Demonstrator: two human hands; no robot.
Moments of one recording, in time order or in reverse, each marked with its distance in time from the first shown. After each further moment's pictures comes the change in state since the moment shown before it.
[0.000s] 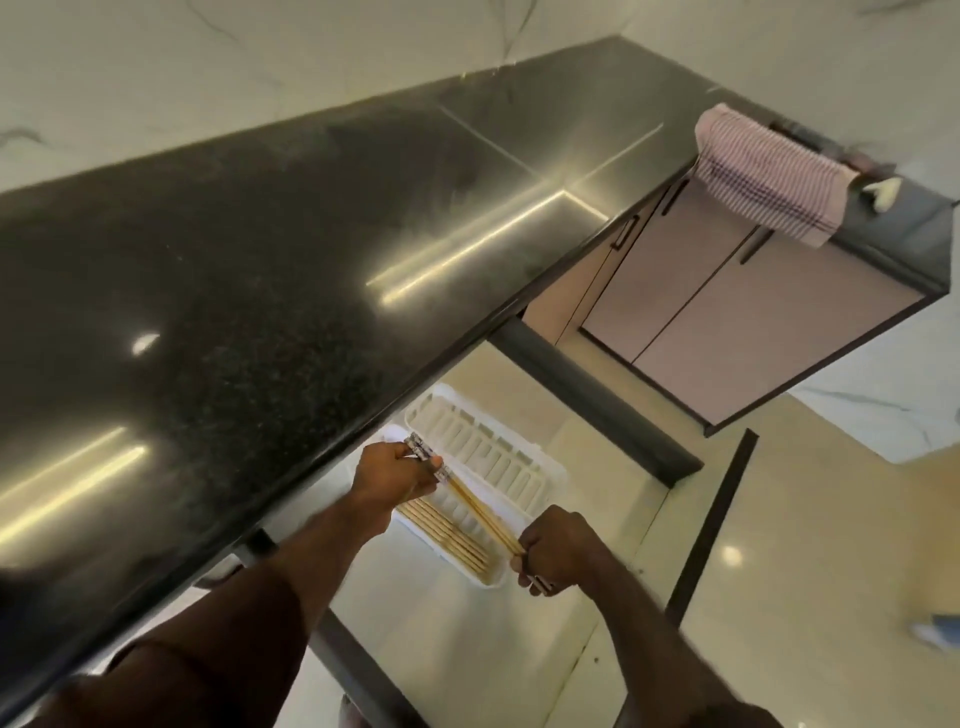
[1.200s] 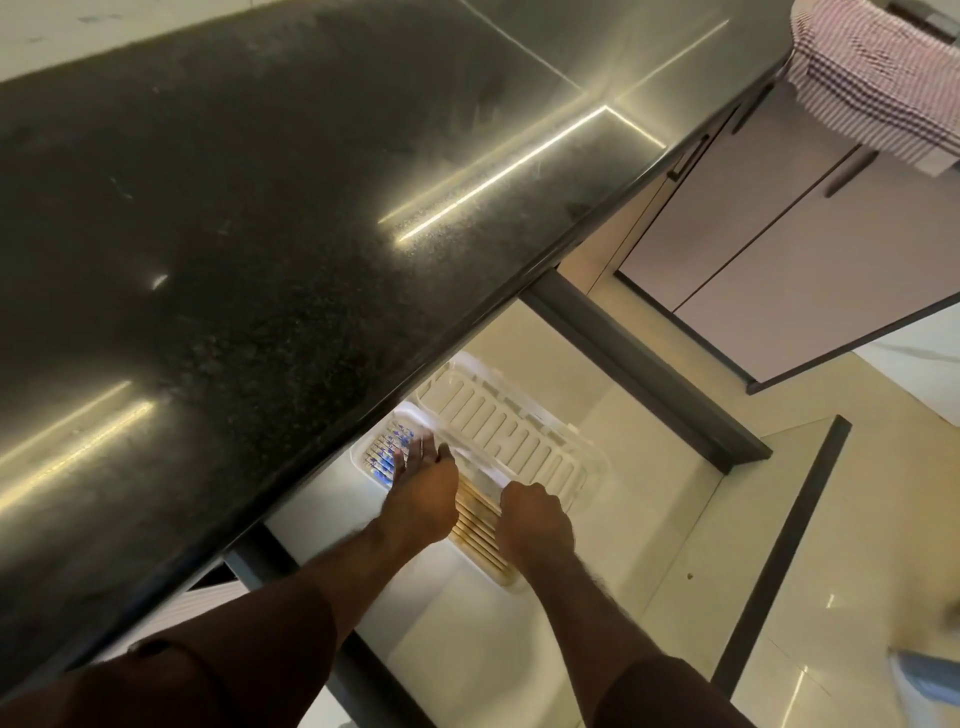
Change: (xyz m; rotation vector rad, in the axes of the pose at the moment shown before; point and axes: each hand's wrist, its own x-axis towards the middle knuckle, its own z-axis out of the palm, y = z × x) left_hand 0.057 -0.062 0.022 1.571 -0.140 0.143; right_hand 0.087 -0.022 0.063 -0.414 0.272 -0.115
